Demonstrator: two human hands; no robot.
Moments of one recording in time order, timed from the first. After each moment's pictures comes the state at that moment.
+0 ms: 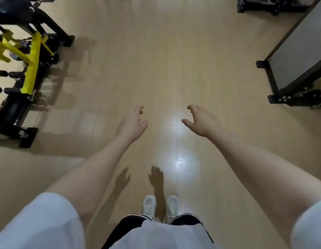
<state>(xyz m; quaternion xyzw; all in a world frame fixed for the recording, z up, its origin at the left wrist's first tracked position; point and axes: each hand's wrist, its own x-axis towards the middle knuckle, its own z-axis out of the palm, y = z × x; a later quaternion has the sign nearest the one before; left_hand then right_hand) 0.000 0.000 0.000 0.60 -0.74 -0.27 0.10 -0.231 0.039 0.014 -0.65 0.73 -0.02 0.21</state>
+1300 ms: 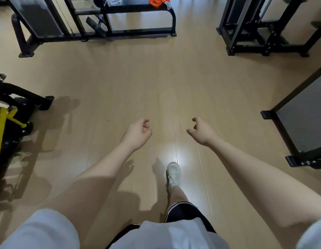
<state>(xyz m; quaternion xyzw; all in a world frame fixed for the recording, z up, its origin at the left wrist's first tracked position) -0.165 -0.603 0.011 0.57 -0.73 -0.34 0.14 -0.383 -0.548 -0.001 -0.50 0.80 -0.11 0.30</state>
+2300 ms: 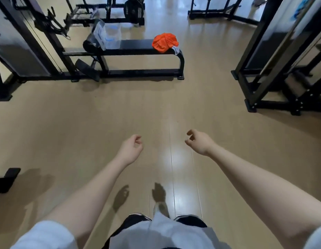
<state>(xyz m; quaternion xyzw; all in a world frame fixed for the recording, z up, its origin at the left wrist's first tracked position) -0.400 -1.372 0.008 0.62 -0.69 -0.36 0.13 -0.636 -1.327 0.024 -0.54 0.77 -0.07 0.33</state>
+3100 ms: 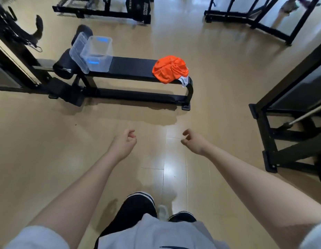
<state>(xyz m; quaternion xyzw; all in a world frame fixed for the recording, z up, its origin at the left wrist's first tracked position) -0.585 -1.978 -0.003 0.65 -0.61 -0.42 0.15 -0.833 -1.949 0.006 -0.54 0.75 -0.04 0.38</state>
